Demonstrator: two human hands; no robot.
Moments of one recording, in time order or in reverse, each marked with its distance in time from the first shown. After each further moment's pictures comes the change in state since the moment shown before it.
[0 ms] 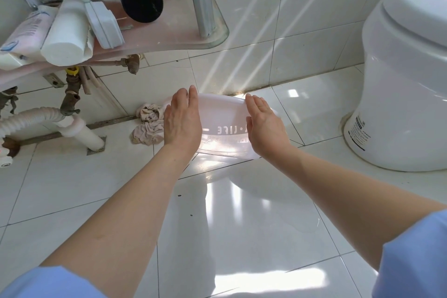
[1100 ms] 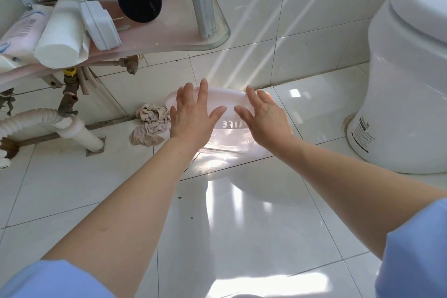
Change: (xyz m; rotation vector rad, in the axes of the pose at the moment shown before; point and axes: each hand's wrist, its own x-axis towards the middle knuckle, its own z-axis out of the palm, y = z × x) left_hand 0.017 0.011 0.004 -0.070 -0.096 0.020; right_hand 0.023 0.001 -0.009 0.037 0.013 0.050
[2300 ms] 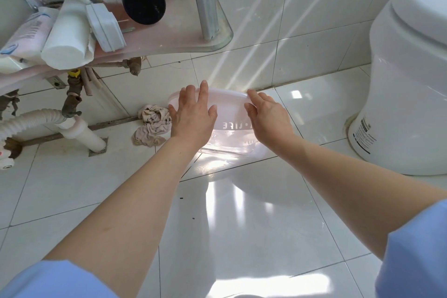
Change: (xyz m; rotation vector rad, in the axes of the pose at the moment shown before) left_hand 0.002 -0.003 -0.002 0.009 -0.010 -0.008; right_hand 0.000 -0.006 -0.004 0.037 0.032 0.002
